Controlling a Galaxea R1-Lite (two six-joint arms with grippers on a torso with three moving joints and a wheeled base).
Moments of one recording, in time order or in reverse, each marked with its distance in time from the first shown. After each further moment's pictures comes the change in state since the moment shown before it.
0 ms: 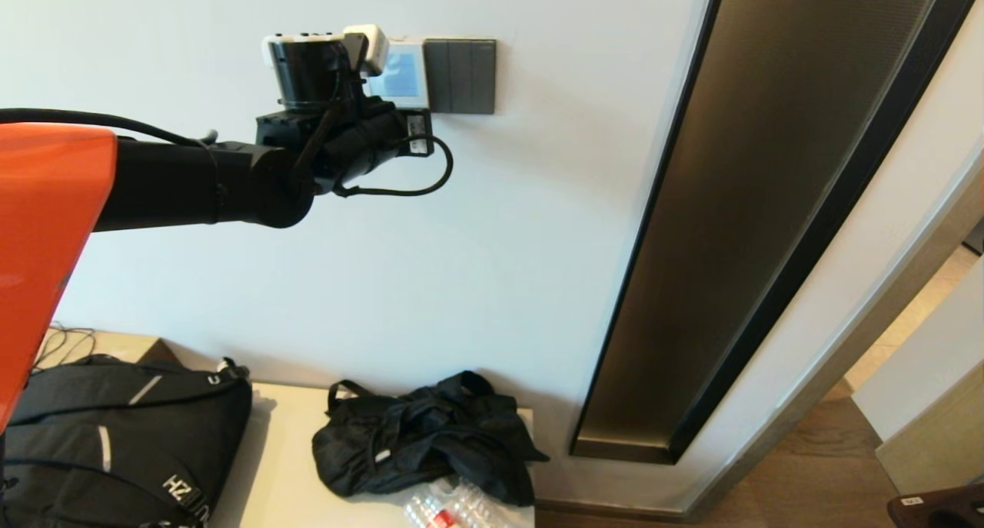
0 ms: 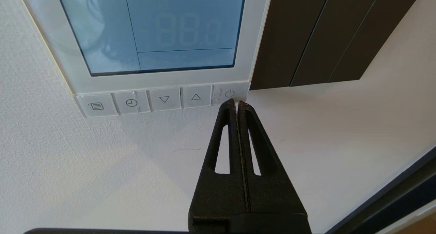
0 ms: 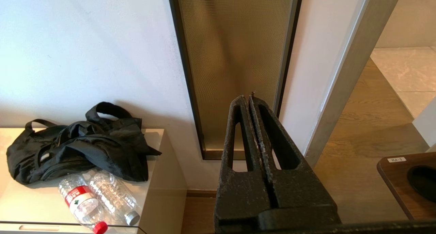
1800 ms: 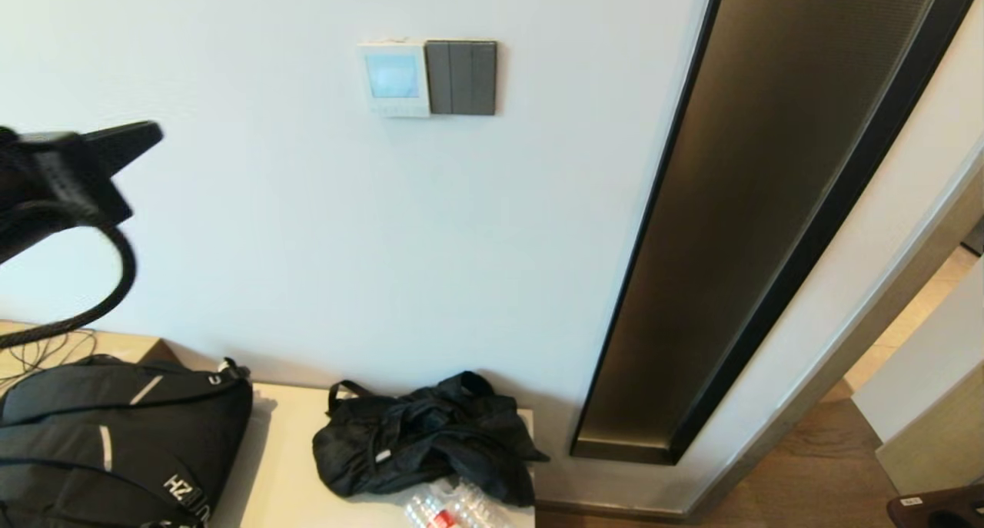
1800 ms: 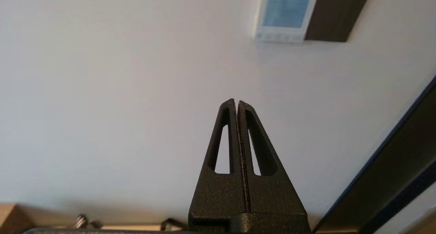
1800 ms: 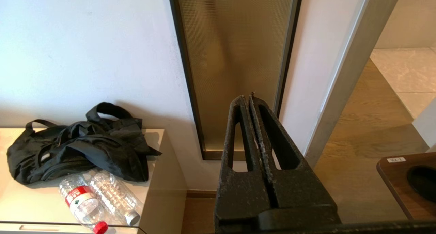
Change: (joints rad) left arm 0.189 -0.965 0.993 -0.114 -0.003 0.000; right arm 0.000 0.000 0.000 0.000 0.000 0.000
